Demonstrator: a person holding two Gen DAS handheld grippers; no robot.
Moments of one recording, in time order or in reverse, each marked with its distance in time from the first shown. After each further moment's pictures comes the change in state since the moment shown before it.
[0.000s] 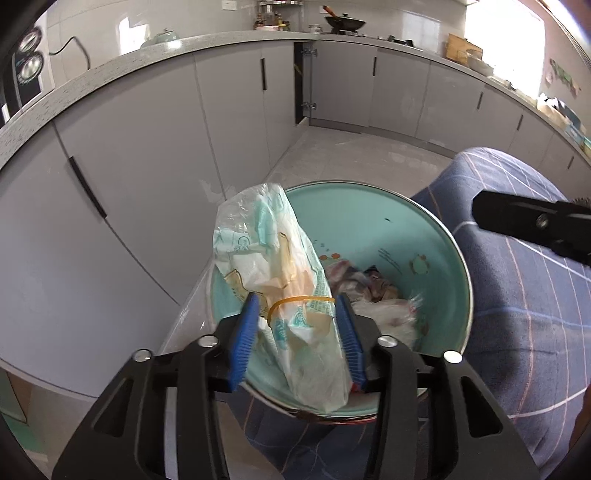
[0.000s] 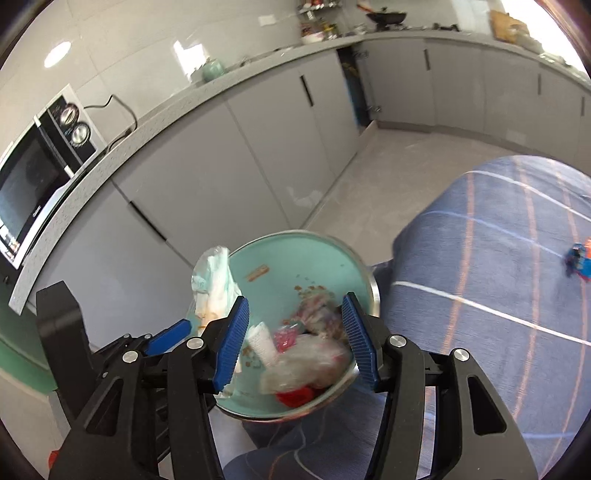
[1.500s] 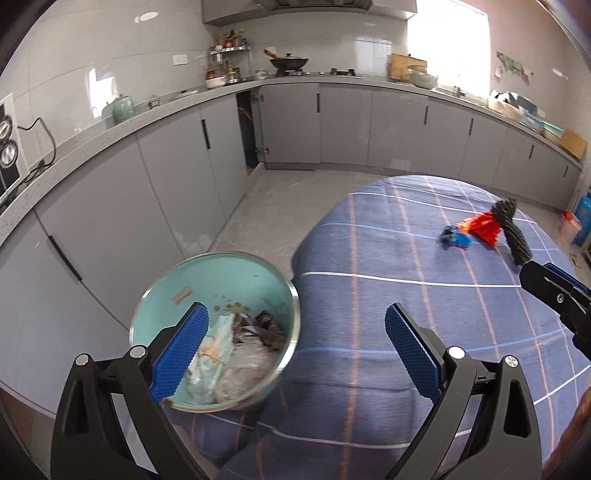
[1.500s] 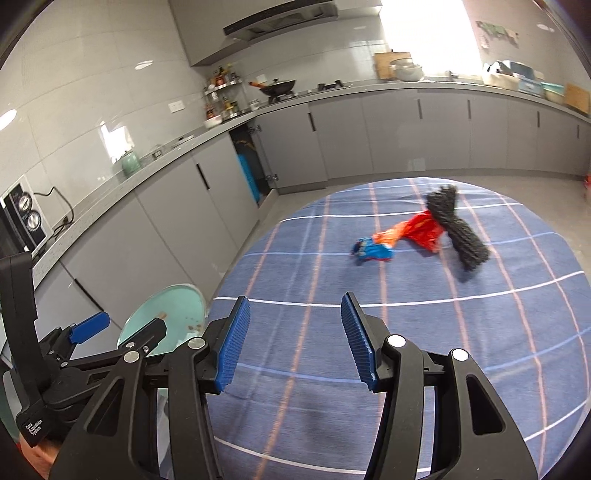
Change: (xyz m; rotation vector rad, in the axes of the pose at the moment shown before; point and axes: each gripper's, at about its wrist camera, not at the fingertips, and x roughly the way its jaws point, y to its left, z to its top) left arm -0.086 -0.140 0.015 0.115 -0.157 -0.079; right arm -0.165 -0.124 -0.068 0.192 -0.295 -0.279
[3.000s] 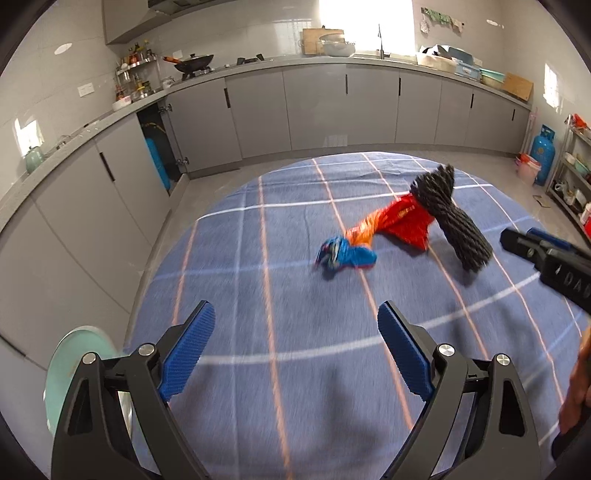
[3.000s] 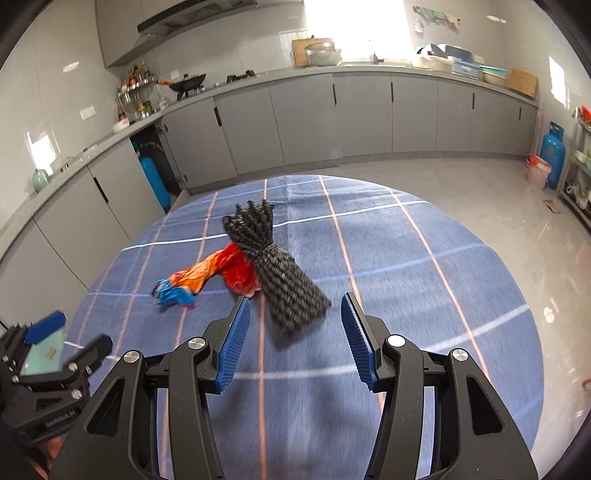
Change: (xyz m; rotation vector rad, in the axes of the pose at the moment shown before) left arm 0.097 -0.162 0.052 0.227 0.046 -0.169; right arm 0.064 -0.178 0.048 0.072 0.054 -0.275
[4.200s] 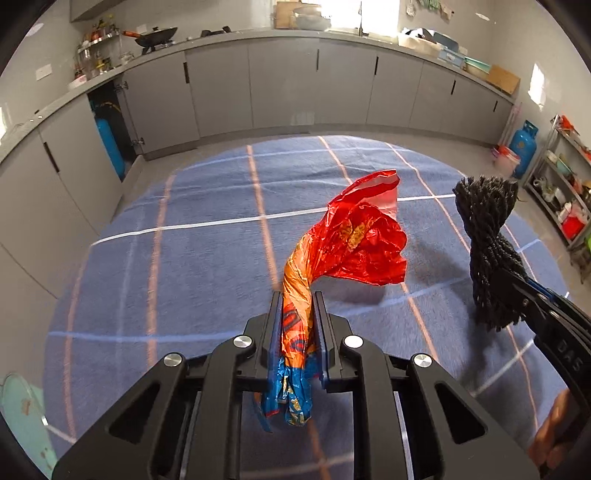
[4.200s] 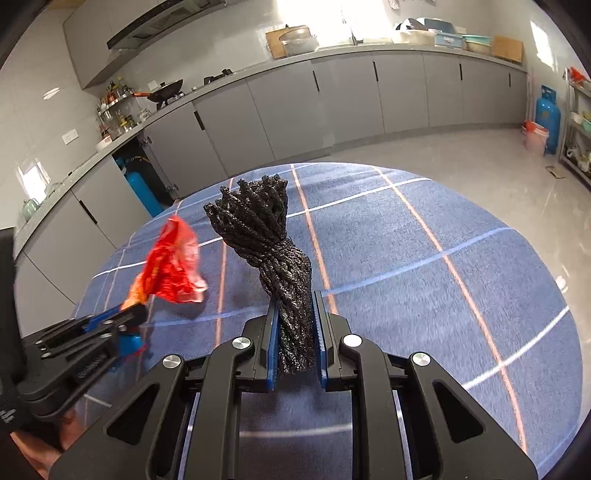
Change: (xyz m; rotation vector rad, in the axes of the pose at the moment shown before) left arm 0.082 -0.034 0.041 -0.002 0.087 -0.138; right arm 0.038 -0.039 0.002 0.137 0.015 0.032
